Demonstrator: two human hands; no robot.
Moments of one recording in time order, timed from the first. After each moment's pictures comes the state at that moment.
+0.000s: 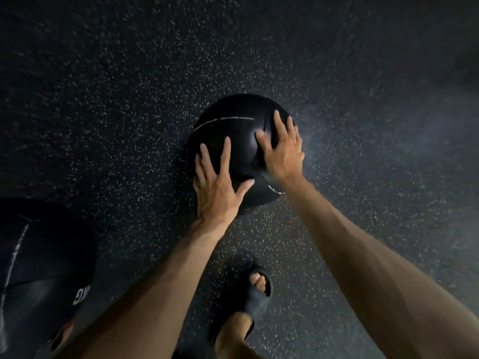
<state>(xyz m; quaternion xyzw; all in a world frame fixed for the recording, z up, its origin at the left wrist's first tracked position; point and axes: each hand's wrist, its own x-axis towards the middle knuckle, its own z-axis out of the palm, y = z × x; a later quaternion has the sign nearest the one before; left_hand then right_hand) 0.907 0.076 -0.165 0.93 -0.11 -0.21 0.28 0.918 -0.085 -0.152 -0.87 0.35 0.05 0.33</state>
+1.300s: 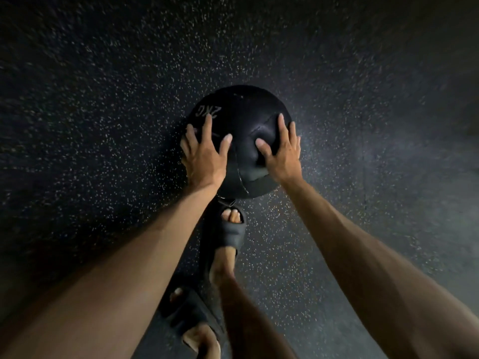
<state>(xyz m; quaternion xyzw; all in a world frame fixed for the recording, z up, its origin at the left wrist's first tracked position) 1.288 -0.019 -0.164 0.92 -0.02 -0.24 0.31 1.219 -0.174 -0.156 -0.85 0.37 0.09 0.37</state>
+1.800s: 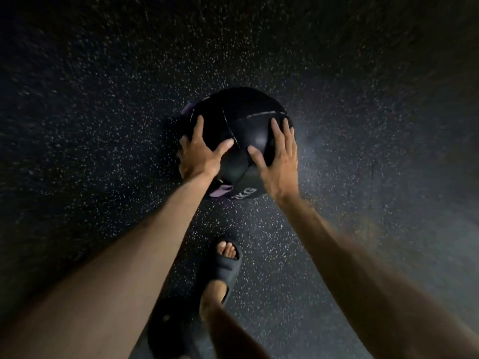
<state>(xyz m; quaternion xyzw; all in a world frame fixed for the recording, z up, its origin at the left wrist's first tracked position) 1.431 -0.056 -0.163 0.88 0.13 -0.31 0.33 1.349 -0.209 -0.150 -0.90 0.27 0.06 0.35</state>
